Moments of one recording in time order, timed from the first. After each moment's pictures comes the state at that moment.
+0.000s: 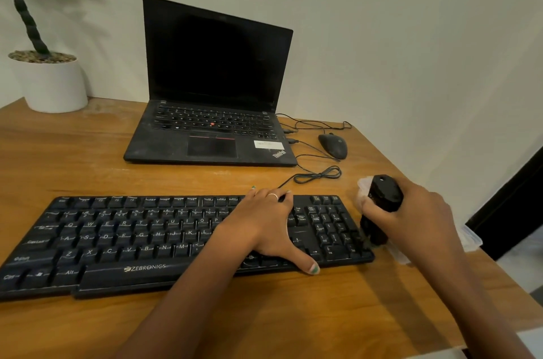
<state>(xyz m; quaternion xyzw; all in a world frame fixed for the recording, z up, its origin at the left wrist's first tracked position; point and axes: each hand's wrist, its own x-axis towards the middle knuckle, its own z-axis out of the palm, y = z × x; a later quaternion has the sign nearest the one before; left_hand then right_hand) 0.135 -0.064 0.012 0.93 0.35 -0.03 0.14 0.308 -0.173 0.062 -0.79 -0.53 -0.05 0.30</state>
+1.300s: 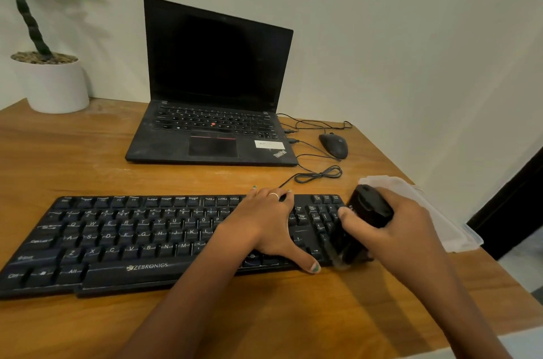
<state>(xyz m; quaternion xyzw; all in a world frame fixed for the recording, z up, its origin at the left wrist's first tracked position) 0.135 -0.066 0.015 0.93 0.35 -0.04 0.13 0.278 -0.187 0.058 -0.74 -0.57 0.01 0.35</state>
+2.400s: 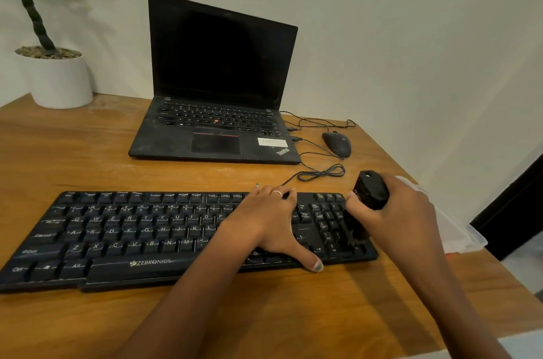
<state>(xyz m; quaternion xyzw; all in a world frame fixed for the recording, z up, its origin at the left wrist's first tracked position) 0.135 -0.067 0.017 0.93 0.35 -0.04 0.13 0.286 -0.166 0.056 -0.77 -0.54 -0.04 0.34</state>
